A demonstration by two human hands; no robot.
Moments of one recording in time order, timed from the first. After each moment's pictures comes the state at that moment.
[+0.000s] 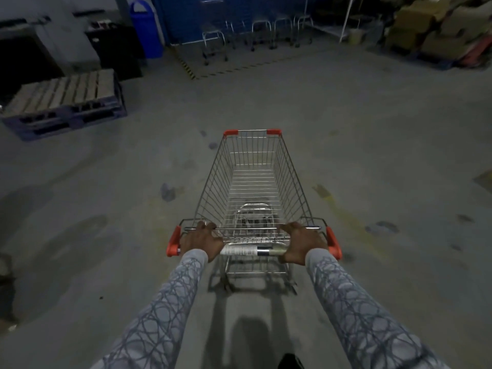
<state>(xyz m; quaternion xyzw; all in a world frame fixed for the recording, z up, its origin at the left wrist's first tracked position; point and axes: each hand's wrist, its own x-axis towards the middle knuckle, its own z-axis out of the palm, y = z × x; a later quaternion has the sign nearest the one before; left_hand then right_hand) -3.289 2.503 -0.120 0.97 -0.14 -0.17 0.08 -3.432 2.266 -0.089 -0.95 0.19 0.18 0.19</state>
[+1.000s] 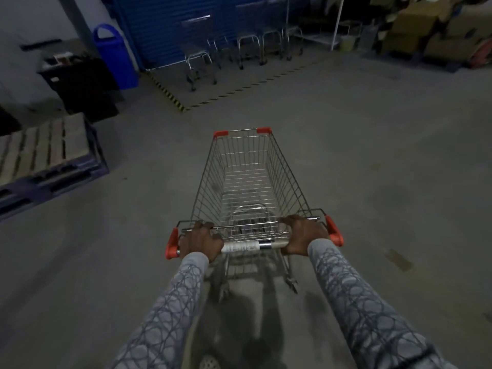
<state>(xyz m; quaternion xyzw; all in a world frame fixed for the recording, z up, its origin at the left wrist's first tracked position) -2.417 2.443 -0.127 0.97 -0.19 -0.11 0.11 -2.579 2.216 -0.096 -0.94 0.24 0.13 0.20</state>
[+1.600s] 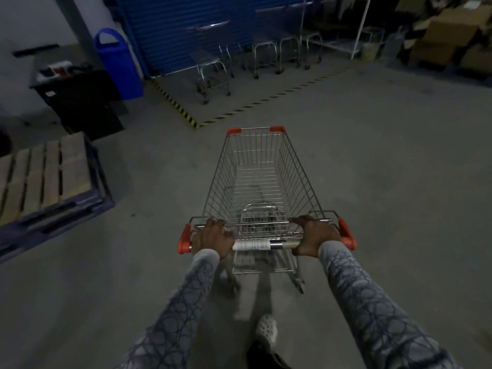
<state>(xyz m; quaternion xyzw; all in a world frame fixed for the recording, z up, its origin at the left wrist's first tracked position) -1.884 2.361 -0.124 0.96 -0.21 -0.13 0.12 -2.051 2.140 -0.096 -0.95 0.25 0.13 0.16</state>
